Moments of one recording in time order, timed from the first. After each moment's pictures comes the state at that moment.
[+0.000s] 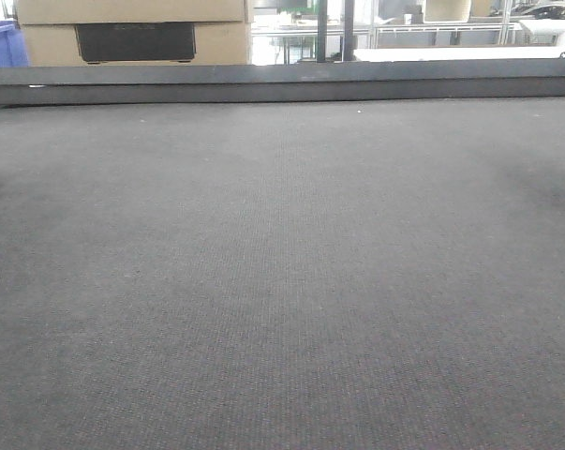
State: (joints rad) left arm 0.06 2.05 -1.11 -0.14 -0.50 0.05; right arm 0.06 1.12 -1.01 0.12 -0.01 -0.14
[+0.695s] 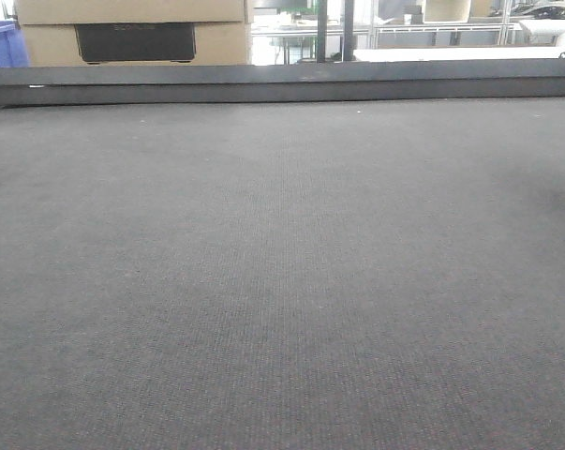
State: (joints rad) left arm 0.03 1.62 -1.22 -0.06 0.07 0.05; right arm 0.06 1.01 -1.11 0.12 0.45 -0.14
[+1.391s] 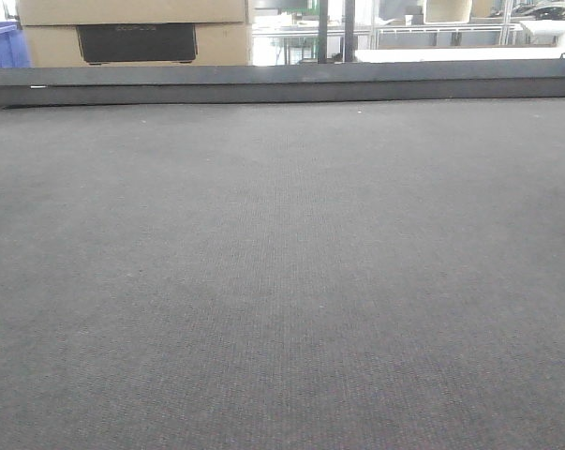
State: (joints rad) left arm -0.23 0.96 -1.21 -0.04 0.81 0.06; right arm 0.07 0.68 -0.97 0.15 0.75 -0.14
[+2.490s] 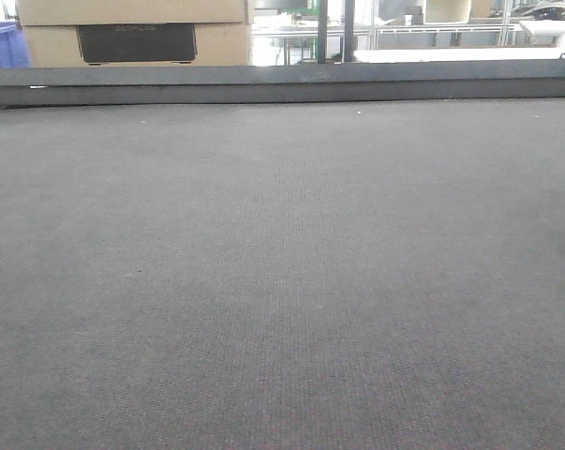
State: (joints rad) left arm -0.23 0.71 -1.11 -0.03 0.89 0.05; right arm 0.09 0.63 -0.97 0.22 0.80 -0.14
